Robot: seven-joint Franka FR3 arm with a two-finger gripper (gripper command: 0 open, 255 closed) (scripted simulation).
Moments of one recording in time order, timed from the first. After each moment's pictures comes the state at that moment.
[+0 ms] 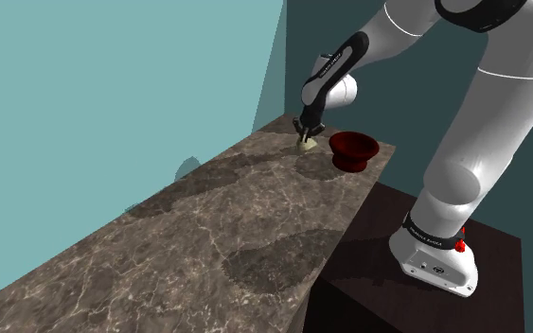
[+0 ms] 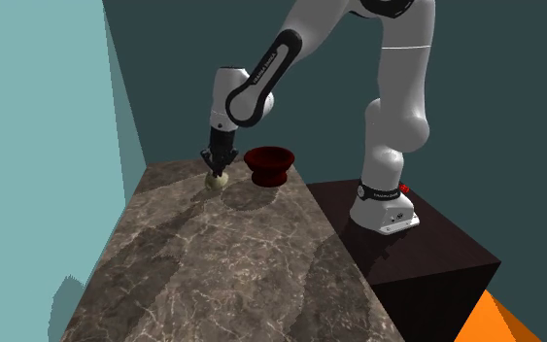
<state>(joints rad) -0.22 0.06 -0.10 -2.46 0.14 2.73 0.63</state>
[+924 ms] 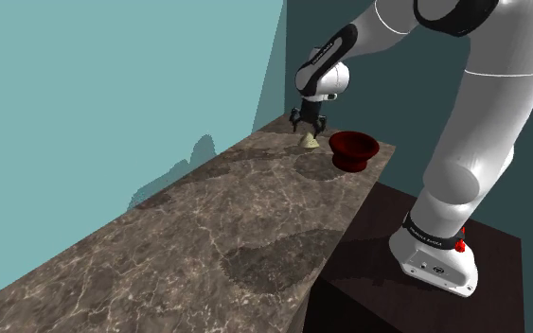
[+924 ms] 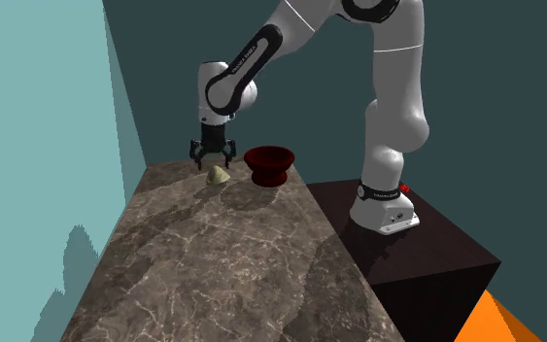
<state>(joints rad) -0.23 0.16 -0.15 -2.26 0.18 2.47 0.87</state>
